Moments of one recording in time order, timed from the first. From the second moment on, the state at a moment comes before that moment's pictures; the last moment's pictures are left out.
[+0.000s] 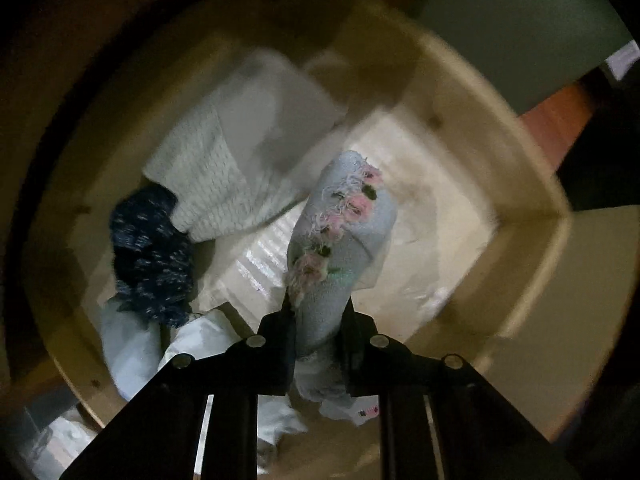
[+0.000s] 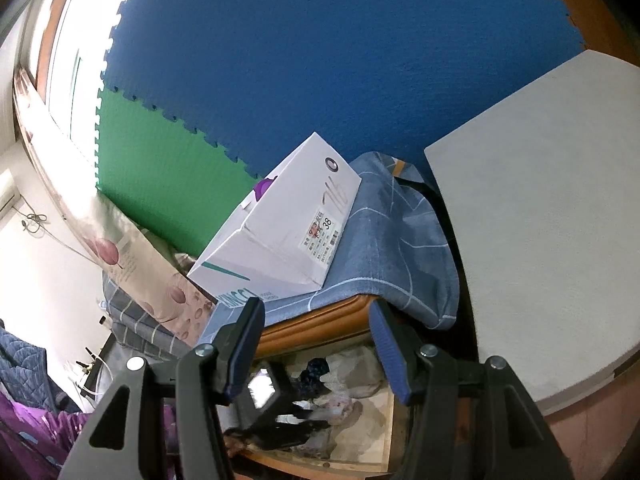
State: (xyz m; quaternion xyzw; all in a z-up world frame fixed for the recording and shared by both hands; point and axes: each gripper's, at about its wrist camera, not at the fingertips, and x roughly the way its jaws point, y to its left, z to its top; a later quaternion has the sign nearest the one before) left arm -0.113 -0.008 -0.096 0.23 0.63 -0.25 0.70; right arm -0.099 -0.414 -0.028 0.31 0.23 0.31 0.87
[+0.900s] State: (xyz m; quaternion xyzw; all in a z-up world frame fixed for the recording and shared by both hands) left arm -0.127 0.029 0.238 0.08 0.43 -0.29 0.85; right arm -0.100 -0.412 -0.027 0.31 0.23 0.30 0.87
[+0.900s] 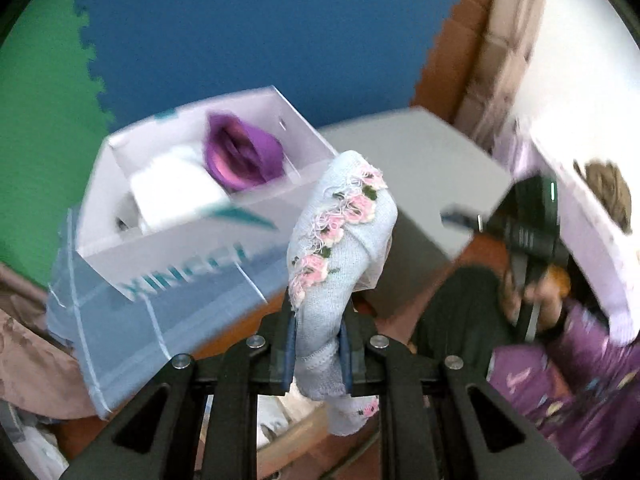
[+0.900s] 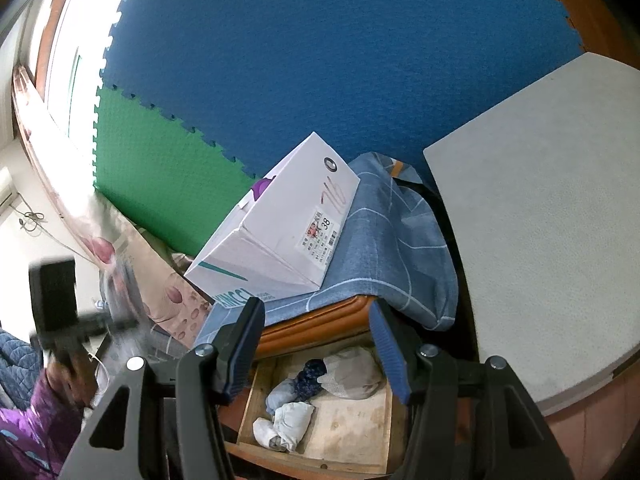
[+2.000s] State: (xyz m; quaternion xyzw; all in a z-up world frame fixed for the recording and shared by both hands) left arm 0.069 0.052 0.217 0.15 0.35 -0.06 0.92; right arm -0.100 -0.385 -0.020 0.22 0.26 0.29 0.89
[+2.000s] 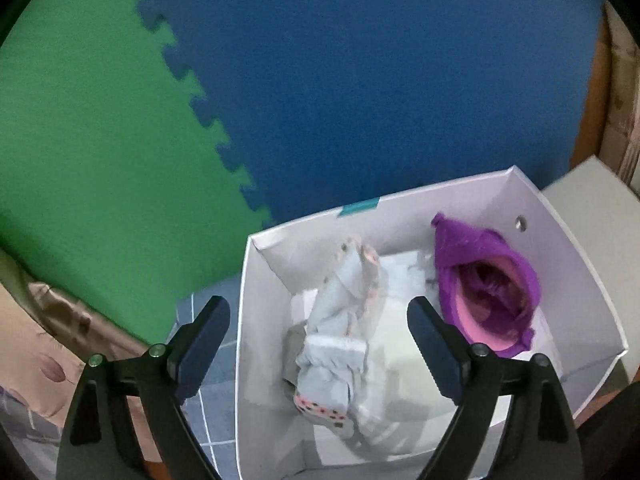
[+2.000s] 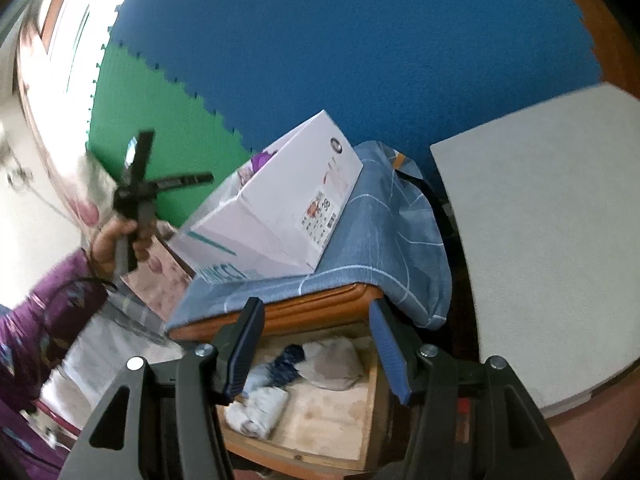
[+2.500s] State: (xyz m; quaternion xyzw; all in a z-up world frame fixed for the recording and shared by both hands) left arm -0.092 0.141 0.207 0.01 0.27 -0.08 0.96; right arm -0.106 -0.325 -0.016 0.06 0.28 0.28 0.91
